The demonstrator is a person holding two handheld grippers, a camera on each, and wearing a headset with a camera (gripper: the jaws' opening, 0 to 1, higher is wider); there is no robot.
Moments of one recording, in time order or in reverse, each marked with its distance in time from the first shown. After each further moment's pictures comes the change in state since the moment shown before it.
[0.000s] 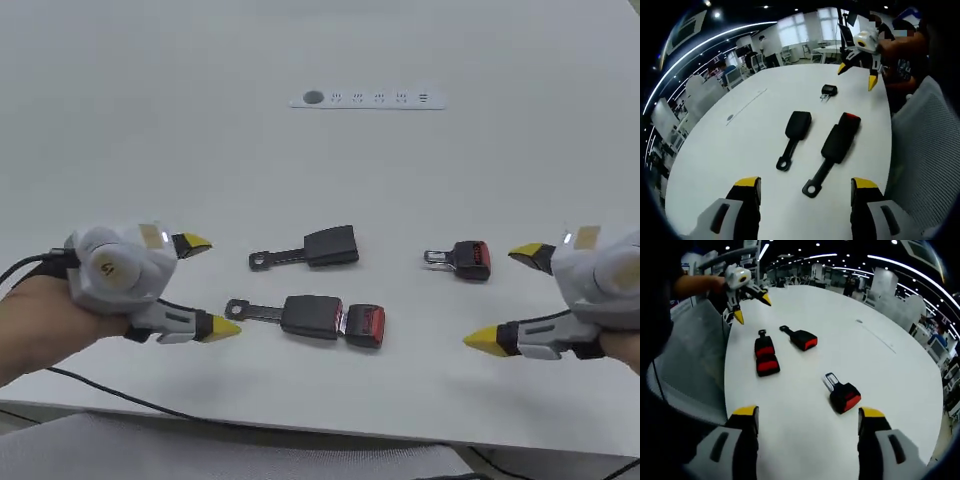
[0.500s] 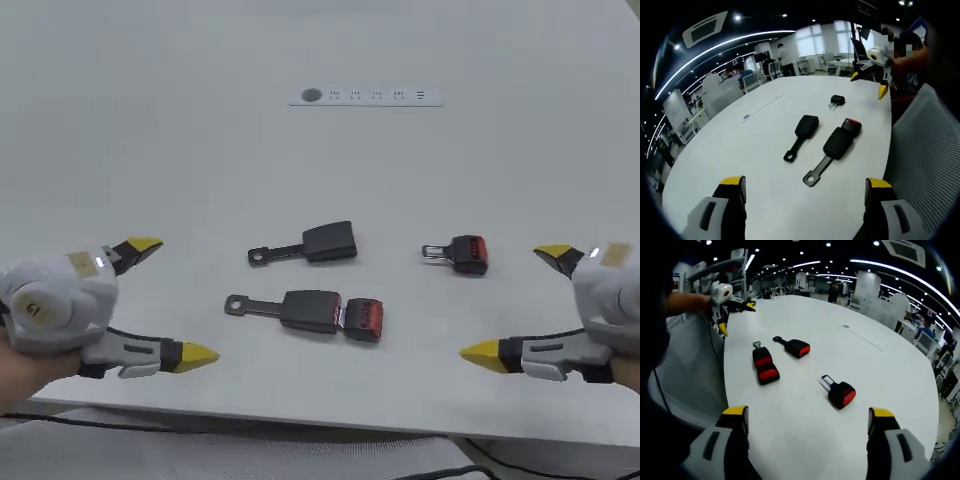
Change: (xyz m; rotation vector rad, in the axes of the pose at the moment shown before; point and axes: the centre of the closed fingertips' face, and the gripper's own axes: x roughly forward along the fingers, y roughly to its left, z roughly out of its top) left arm -0.034 -0.002 -0.012 -0.058 -0.111 0.132; right arm -0.023 0.008 0.007 0.095 -0.096 -0.105
